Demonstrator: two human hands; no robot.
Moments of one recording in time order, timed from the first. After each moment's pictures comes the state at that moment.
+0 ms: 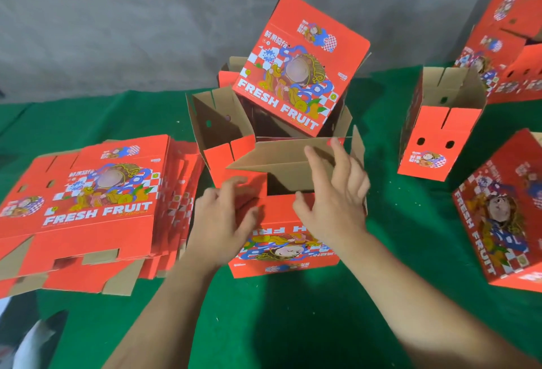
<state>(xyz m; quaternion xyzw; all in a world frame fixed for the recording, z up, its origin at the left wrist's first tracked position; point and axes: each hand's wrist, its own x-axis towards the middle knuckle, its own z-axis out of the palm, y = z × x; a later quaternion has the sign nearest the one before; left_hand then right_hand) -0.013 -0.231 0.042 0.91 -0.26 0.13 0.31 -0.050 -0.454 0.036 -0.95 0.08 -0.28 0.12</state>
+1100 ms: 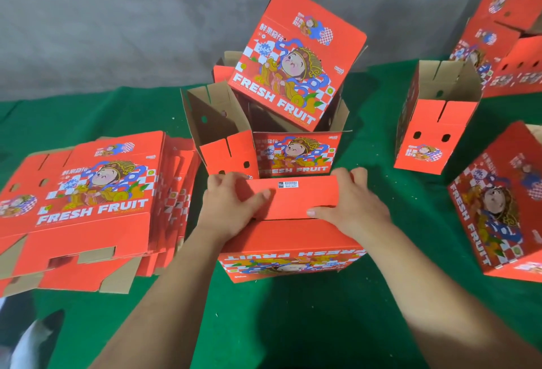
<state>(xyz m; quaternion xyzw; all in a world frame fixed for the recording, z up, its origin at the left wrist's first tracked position) 0.018 -0.253 0.040 0.93 -0.06 -0.03 0.37 -0.061 -0.495 0.044 -0.96 0.21 0.01 0.18</state>
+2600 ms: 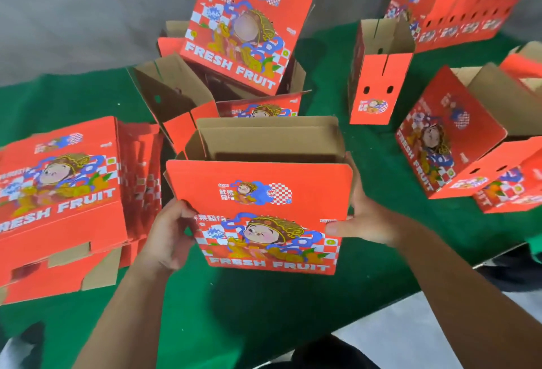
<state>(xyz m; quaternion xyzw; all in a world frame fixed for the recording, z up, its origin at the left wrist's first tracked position) -0.027 -0.166 0.006 0.62 0.06 -0.28 0.73 -0.188 -0.504 0.004 -0.80 0.11 0.09 0.58</state>
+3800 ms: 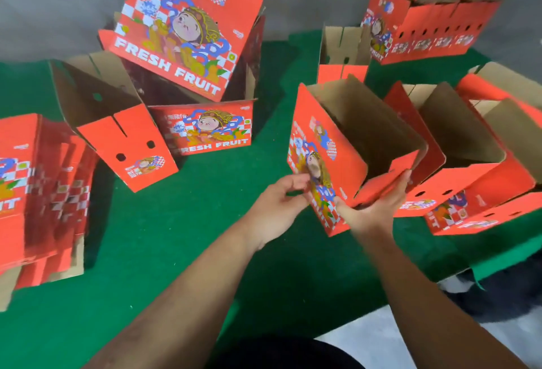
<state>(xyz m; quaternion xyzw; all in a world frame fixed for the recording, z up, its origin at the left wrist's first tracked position) -0.106 -0.461 0.018 0.71 -0.21 -0.34 0.58 -0.211 -0.660 -0.066 -0.75 0.39 -0.36 0.40</state>
